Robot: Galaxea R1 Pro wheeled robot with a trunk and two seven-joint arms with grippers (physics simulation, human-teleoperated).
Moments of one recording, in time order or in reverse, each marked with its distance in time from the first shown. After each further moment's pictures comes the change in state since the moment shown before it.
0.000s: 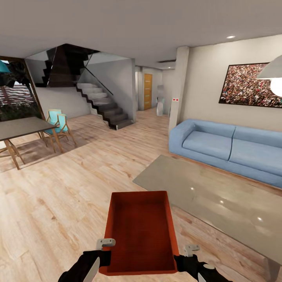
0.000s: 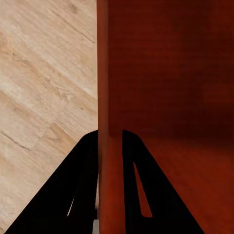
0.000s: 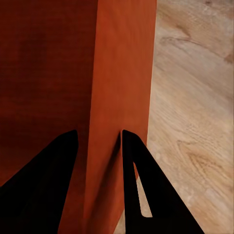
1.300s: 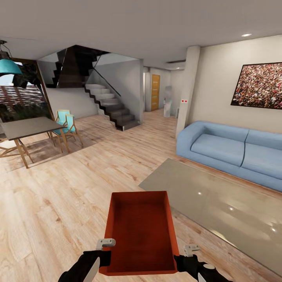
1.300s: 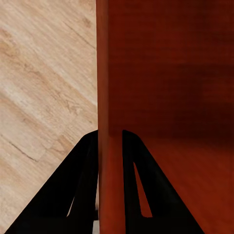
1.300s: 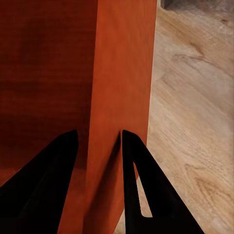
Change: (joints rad) left arm 0.000 0.000 -0.002 0.000 -0.003 0.002 0.000; right arm 0.000 0.000 -0.002 0.000 0.002 0.002 0.000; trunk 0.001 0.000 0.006
